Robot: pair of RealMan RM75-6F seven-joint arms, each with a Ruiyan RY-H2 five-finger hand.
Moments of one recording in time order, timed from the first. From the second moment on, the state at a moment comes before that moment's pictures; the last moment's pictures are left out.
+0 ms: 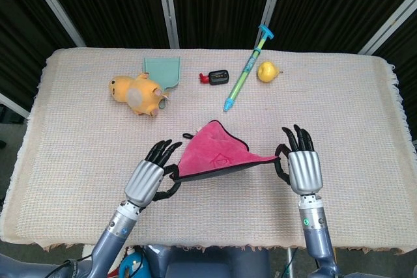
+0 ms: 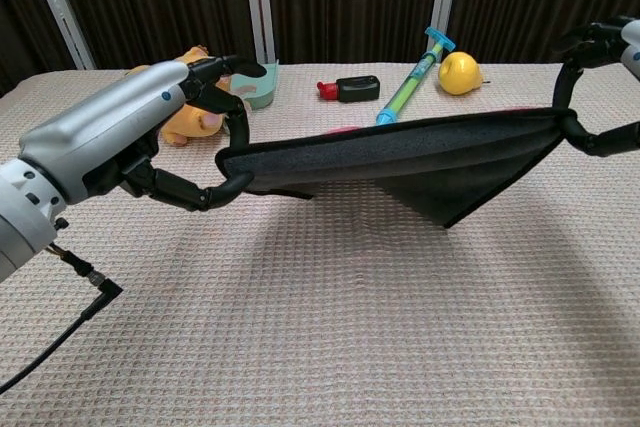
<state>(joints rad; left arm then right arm) -0.56 -1.71 -0.02 -1.72 1.42 1.41 0.34 0.43 -1.58 0.11 -1.65 -1.30 1.56 -0.46</state>
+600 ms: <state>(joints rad) -0.51 -1.74 0.02 -1.70 1.48 1.39 0.31 0.39 -1.63 0.07 -1.66 -1.38 1.55 -0.49</state>
